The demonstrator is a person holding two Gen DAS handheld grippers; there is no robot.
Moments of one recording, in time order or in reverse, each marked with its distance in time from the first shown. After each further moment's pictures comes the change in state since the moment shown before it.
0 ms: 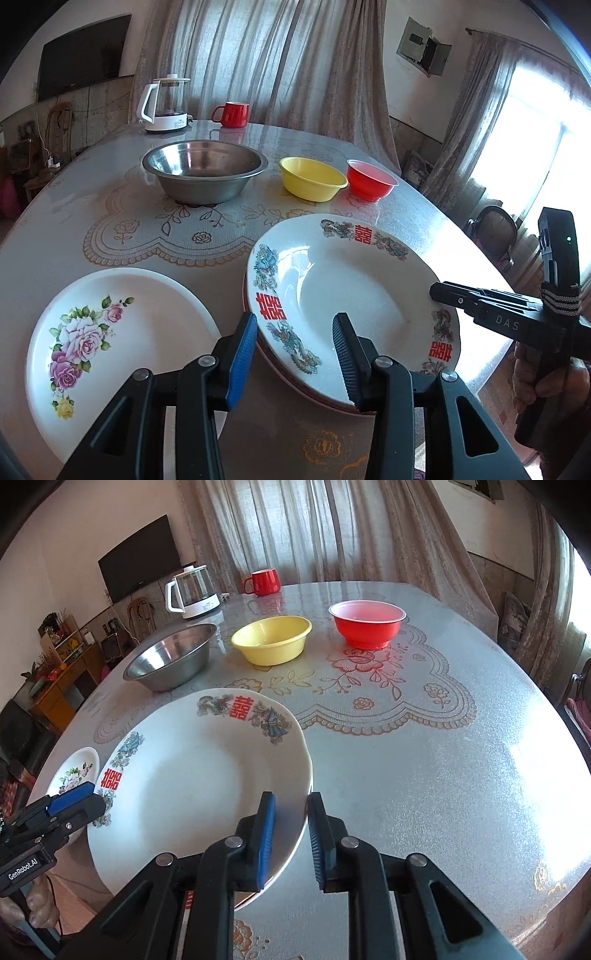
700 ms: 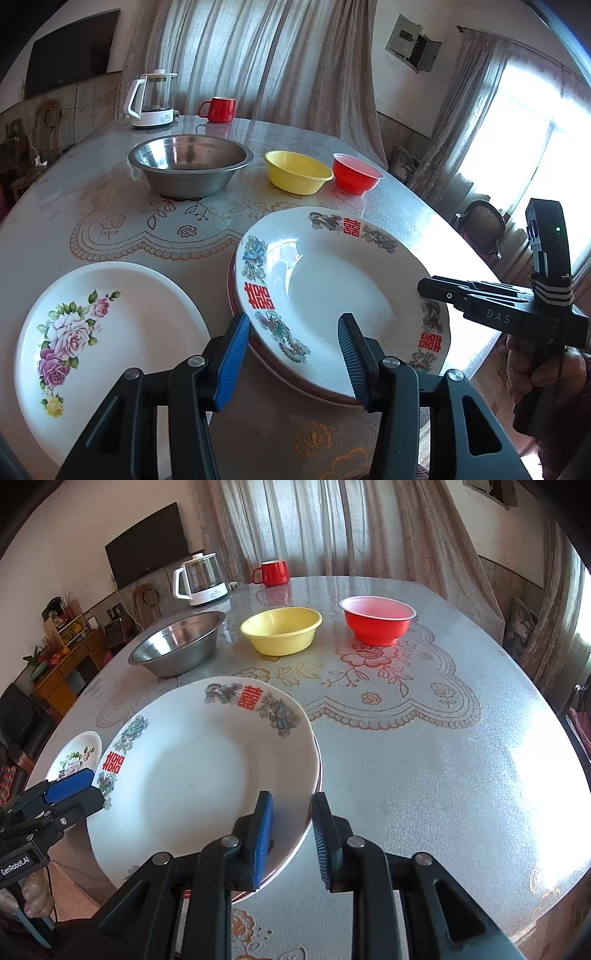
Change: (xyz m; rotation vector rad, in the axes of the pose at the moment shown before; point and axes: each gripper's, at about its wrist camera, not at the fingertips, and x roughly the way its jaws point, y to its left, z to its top) left arm 0.004 -0.001 -0.002 0.011 0.026 -0.050; right arm -0.002 0.006 -0.001 -0.036 0.035 -0.007
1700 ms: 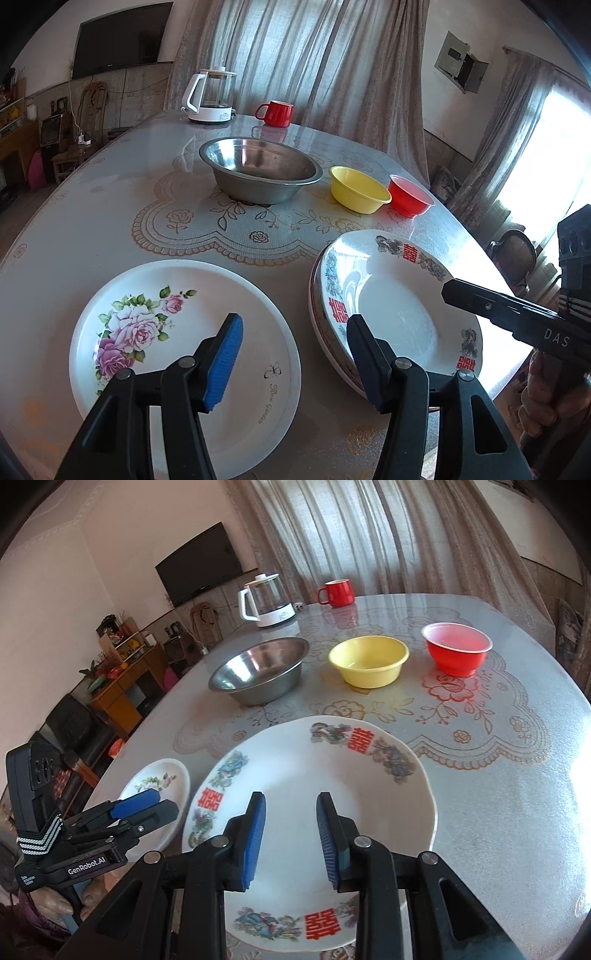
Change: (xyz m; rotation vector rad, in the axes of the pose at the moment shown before) left arm -0.019 0.039 0.007 -0.128 -0.030 0.135; right arm -0.008 0.050 0.024 -0.034 -0.065 0.283
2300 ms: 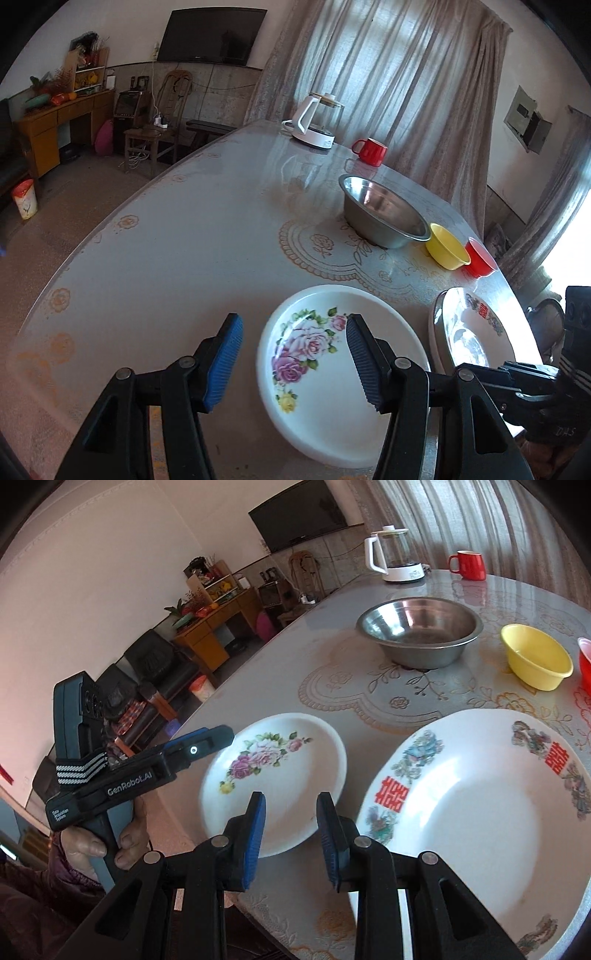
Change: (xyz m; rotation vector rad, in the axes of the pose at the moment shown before) left arm -0.049 0.113 -0.005 -0.231 -0.095 0.188; right arm 0.064 0.099 -0.003 -0.196 0.212 0.336
